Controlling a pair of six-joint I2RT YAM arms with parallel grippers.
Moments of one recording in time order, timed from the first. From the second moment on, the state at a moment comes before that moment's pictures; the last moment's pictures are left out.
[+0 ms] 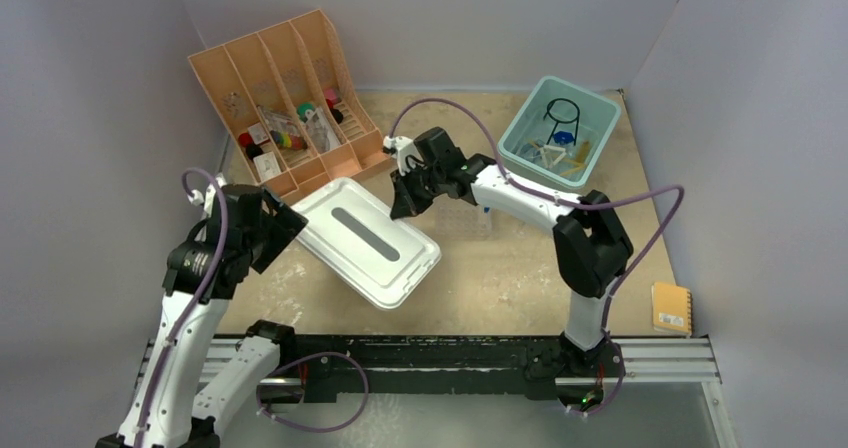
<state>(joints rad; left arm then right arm) -0.22 0.78 1.07 -1.14 -0.22 -0.98 0.74 1.89 1.44 -0.39 -0.44 0.12</state>
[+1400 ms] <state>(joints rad) -0.22 1.11 1.17 0.05 0.54 -1.15 0.25 1.48 1.49 -0.21 -0.78 0.67</state>
